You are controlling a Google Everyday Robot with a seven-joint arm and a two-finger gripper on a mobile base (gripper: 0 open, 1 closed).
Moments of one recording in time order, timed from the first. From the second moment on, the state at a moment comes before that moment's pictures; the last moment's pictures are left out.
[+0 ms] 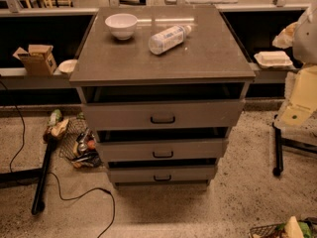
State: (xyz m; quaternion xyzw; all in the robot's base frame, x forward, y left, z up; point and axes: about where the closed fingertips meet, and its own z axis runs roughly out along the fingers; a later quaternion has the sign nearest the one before) arm 0.438 -0.216 0.977 -0.60 0.78 -0.04 0.16
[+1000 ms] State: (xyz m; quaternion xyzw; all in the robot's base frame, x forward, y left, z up) arm 0.453 -0.192 0.882 -0.65 0.74 -0.04 0.15
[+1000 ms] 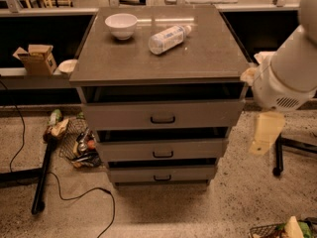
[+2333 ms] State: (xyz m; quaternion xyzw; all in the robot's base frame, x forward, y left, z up) arm 0.468 -0.180 0.711 -0.71 0.69 0.00 0.12
